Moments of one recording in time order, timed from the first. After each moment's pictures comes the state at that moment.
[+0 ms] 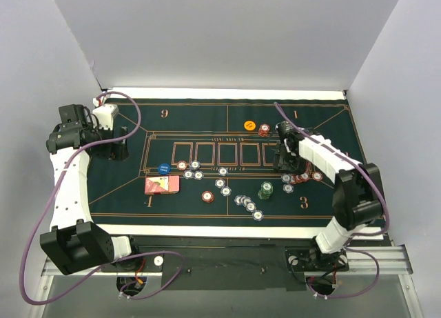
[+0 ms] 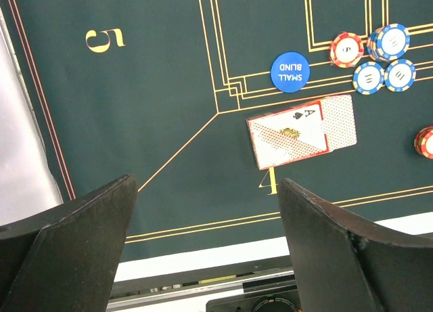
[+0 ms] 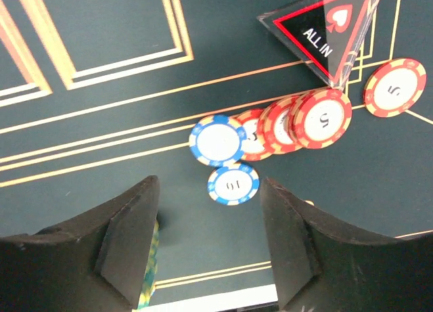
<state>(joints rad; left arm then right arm) 0.27 1.29 1.34 -1.01 0.28 0.34 0.30 1.67 1.10 -0.77 0.24 0.47</state>
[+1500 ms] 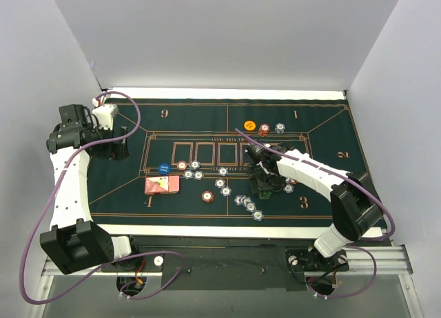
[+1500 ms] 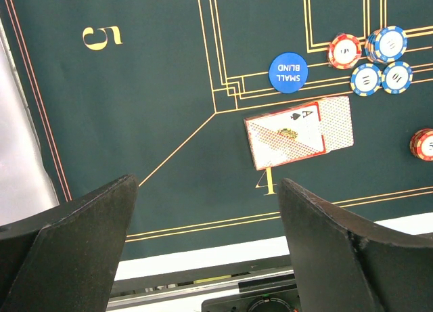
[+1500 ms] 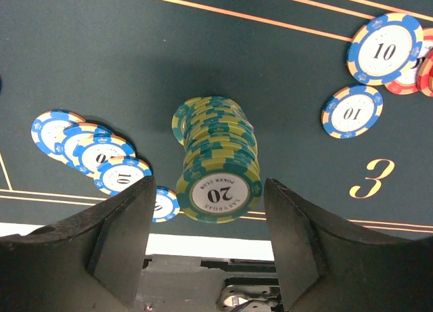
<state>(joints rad) 0.27 1.29 1.34 -1.01 0.29 0.32 0.65 1.57 1.03 -0.85 0.18 0.41</state>
